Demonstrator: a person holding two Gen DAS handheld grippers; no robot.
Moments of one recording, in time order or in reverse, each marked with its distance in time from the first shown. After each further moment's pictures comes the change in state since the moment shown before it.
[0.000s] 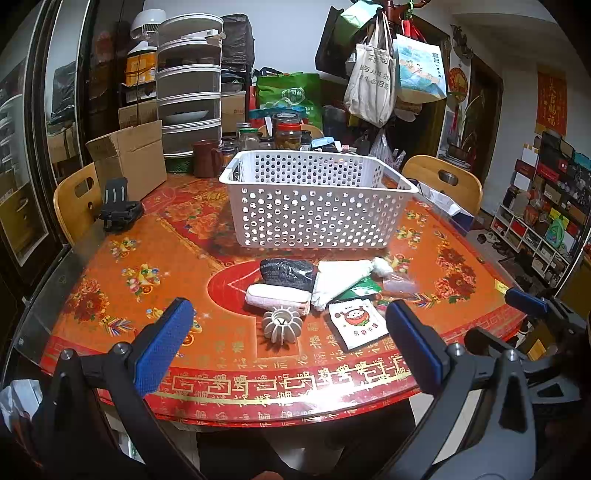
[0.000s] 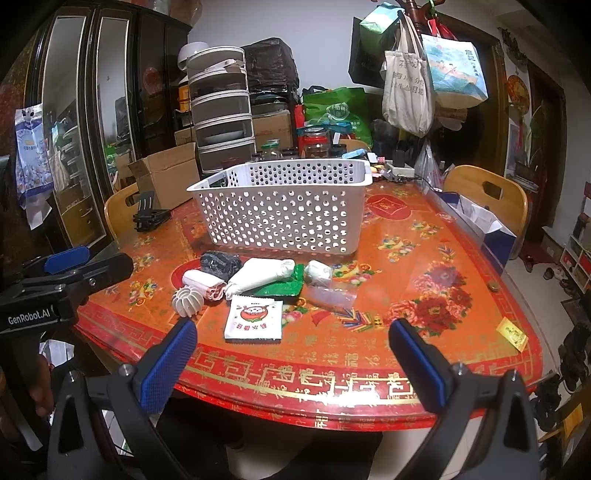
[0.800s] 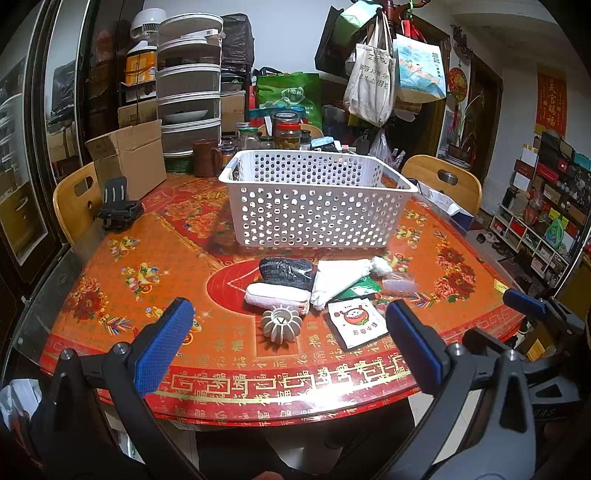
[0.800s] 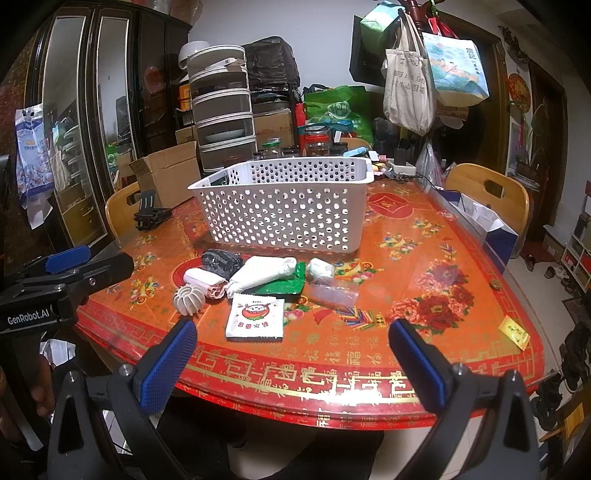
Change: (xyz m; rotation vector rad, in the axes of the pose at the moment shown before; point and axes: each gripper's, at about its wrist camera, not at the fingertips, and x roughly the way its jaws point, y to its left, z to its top) left arm 0.000 0.000 0.000 -0.003 0.000 -0.001; right arm 0.002 0.003 -0.003 0.004 0.003 0.004
